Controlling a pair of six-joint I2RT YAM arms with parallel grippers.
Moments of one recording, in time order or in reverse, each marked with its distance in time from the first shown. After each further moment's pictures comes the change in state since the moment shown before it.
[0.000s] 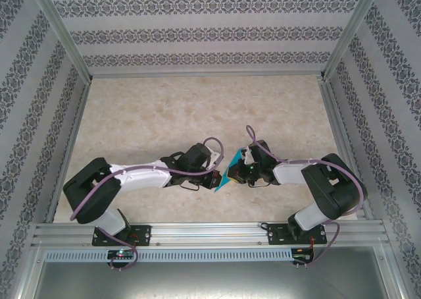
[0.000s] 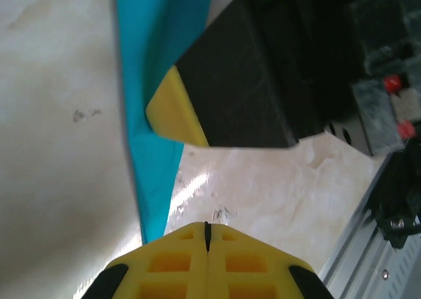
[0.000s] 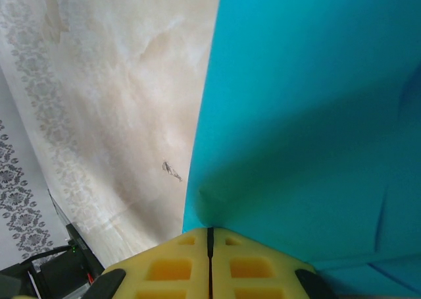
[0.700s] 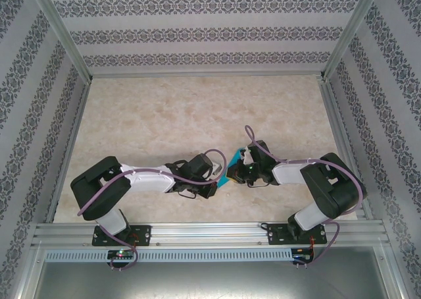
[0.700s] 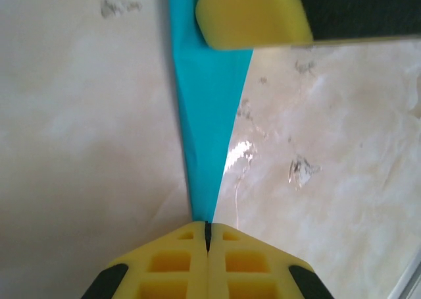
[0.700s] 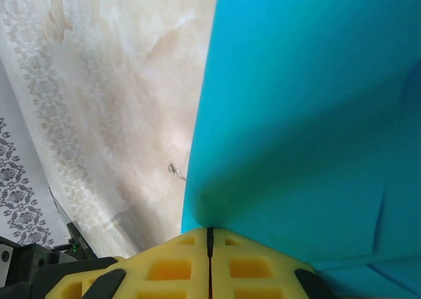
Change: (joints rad) left arm -0.052 0.027 -0.070 -0.044 -0.081 0.053; right arm 0.006 0.013 0.000 0.023 0.002 0.000
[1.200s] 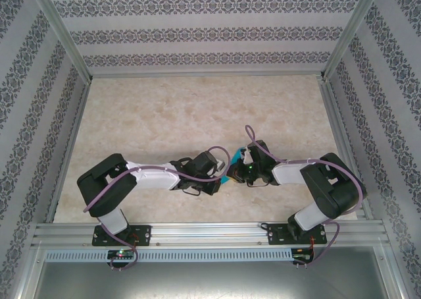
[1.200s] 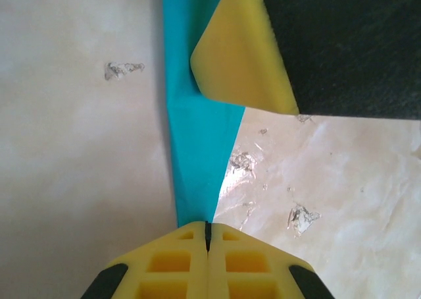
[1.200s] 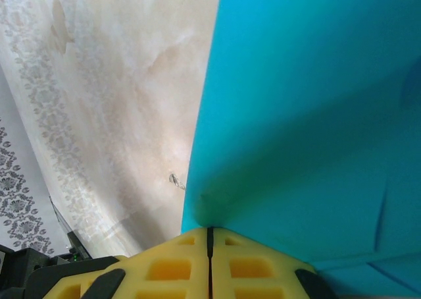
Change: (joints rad) left arm 0.000 0.058 0.067 0.008 -0.048 -0.020; right arm 0.007 0.000 0.000 0.015 0.025 0.025
